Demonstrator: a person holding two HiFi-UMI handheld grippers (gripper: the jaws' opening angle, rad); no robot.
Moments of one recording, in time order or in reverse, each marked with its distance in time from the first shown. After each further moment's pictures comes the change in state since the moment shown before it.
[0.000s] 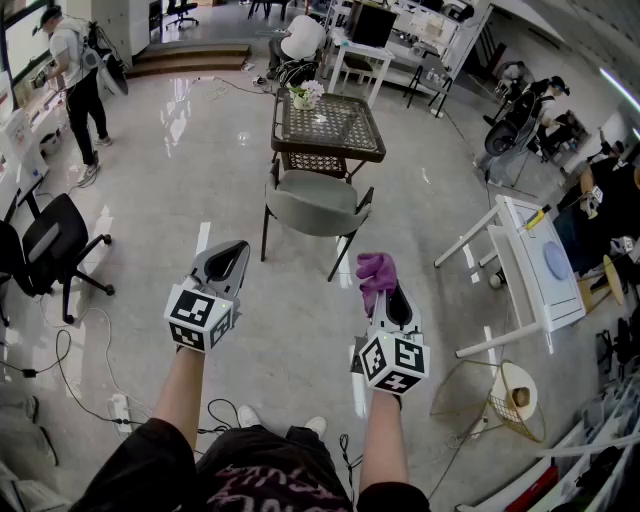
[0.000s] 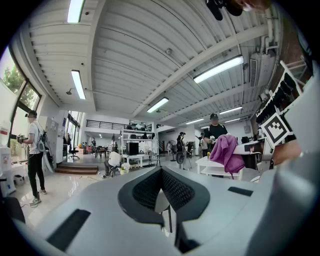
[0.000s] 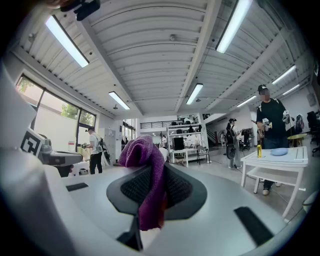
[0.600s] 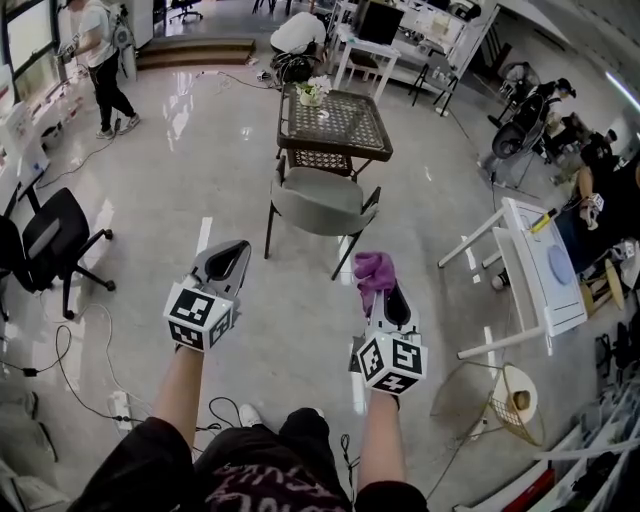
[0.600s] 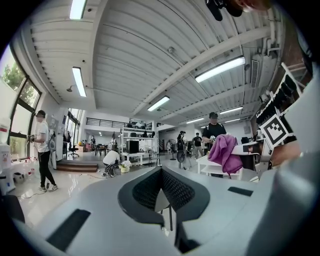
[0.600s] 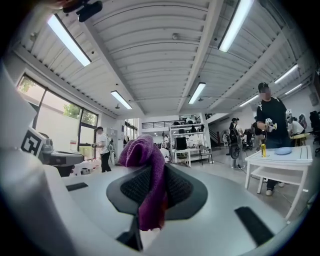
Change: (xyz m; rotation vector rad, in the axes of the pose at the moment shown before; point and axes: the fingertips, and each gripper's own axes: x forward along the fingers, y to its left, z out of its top) left arm 0.002 0.026 -0.014 -0.007 0.014 -0.004; right arm 0.023 0.024 -0.012 -0.004 -0.007 0.024
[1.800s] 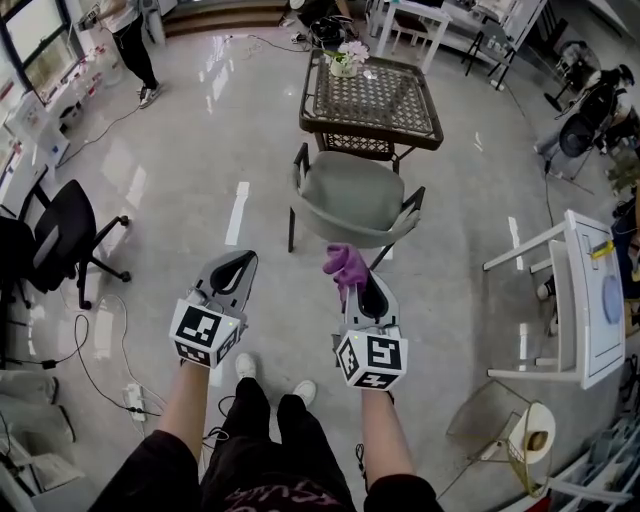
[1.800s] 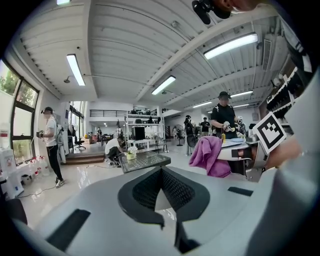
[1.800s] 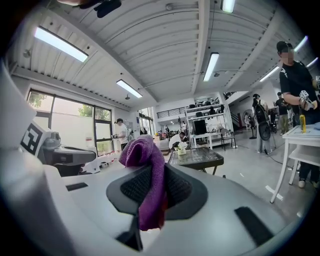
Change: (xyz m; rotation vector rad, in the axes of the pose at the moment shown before) left arm 0.181 0.072 -0.088 0.029 0.159 0.078; right arm 0.242 0.007 -0.110 0.041 0.145 0.240
